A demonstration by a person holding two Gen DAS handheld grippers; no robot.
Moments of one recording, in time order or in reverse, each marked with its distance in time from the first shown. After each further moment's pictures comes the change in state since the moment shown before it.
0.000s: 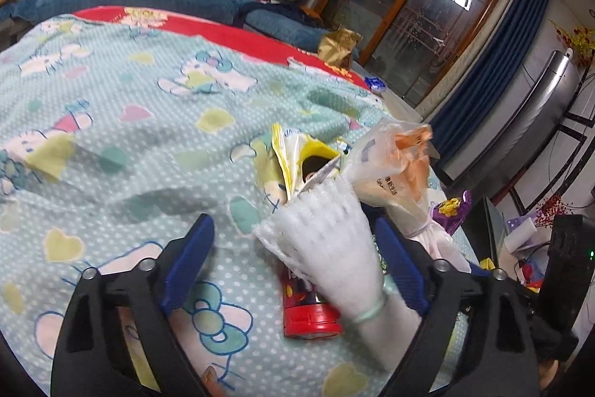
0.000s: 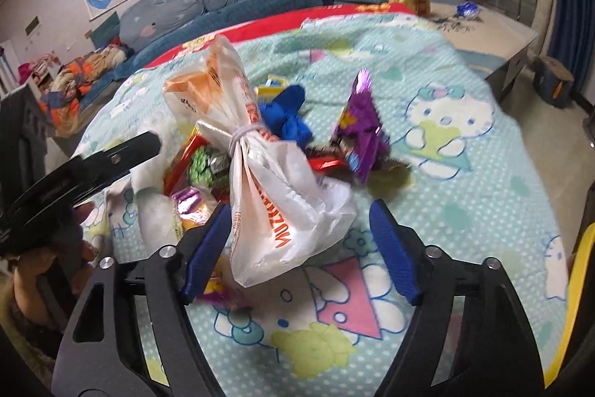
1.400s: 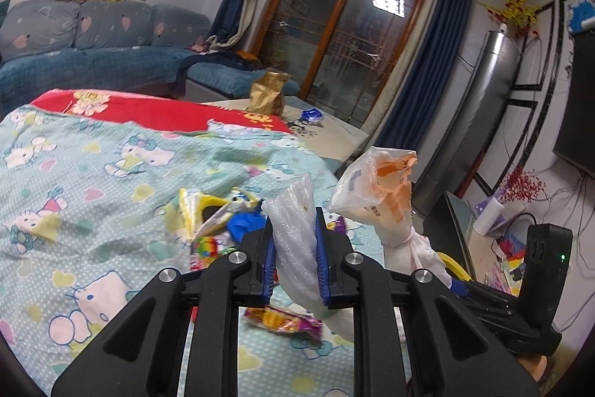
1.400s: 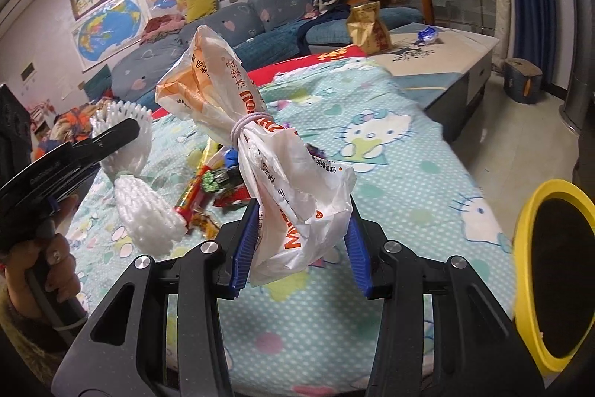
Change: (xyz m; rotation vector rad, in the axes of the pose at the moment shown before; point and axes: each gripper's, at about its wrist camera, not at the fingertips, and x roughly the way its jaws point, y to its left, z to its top) left arm -0.089 -0.096 -0.007 0.220 -0.169 -0.145; right arm -0.101 -0.026 -0.034 0.108 -0.206 -0.048
